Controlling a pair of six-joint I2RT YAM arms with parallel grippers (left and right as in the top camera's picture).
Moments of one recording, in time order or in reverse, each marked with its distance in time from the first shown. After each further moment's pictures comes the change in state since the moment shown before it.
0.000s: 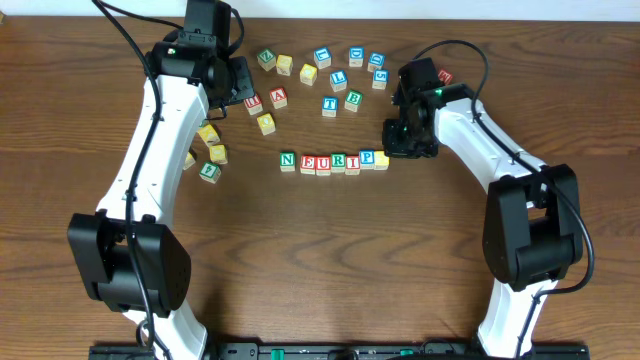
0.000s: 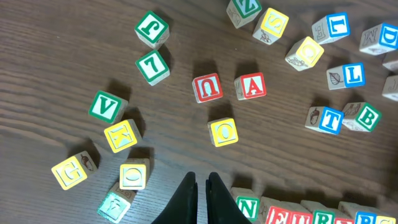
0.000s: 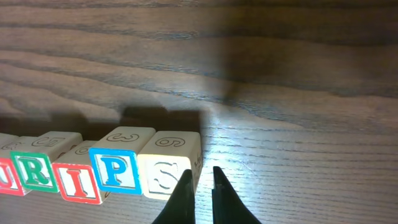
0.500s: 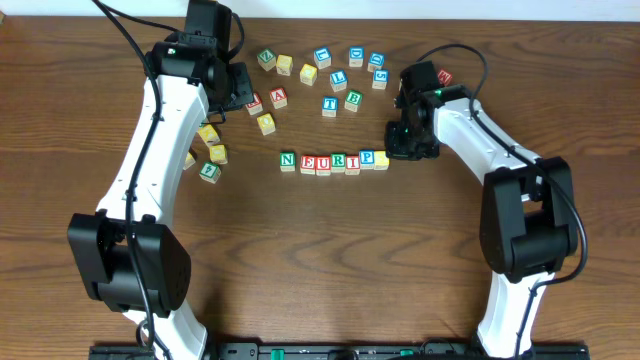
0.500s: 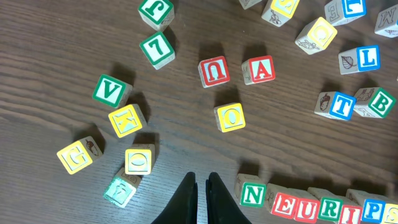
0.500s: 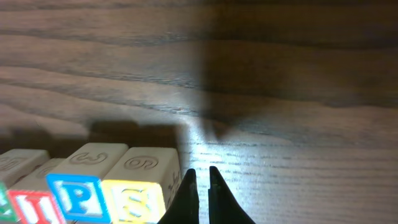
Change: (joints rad) left arm 0.000 0.000 0.000 -0.050 0.000 0.003; right arm -0.013 0.050 0.000 0.017 0.018 0.000
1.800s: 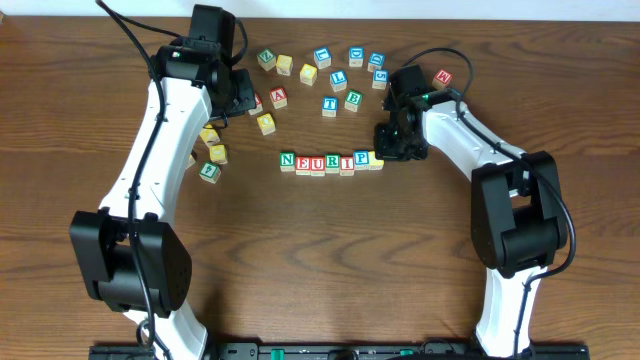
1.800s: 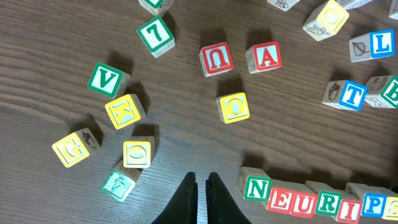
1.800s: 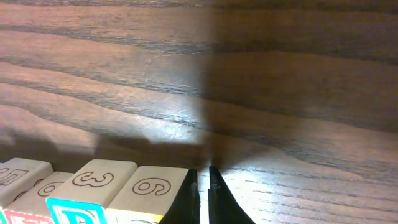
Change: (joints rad) left arm -0.008 0.001 -0.033 0.000 0.000 0.000; right arm 0.036 0.038 0.000 0.064 -0.042 0.000
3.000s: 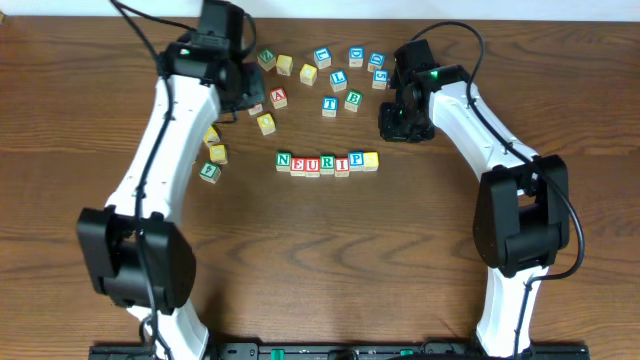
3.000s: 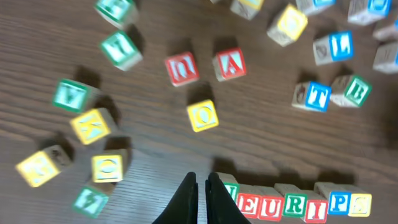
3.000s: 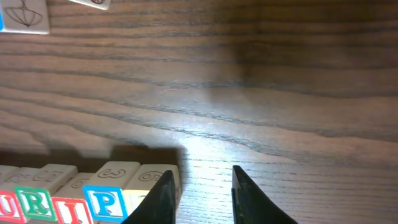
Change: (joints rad) left arm -0.048 0.033 0.035 0.032 0.033 -0.002; right arm -0.017 0.000 0.183 -0.164 0.057 0.004
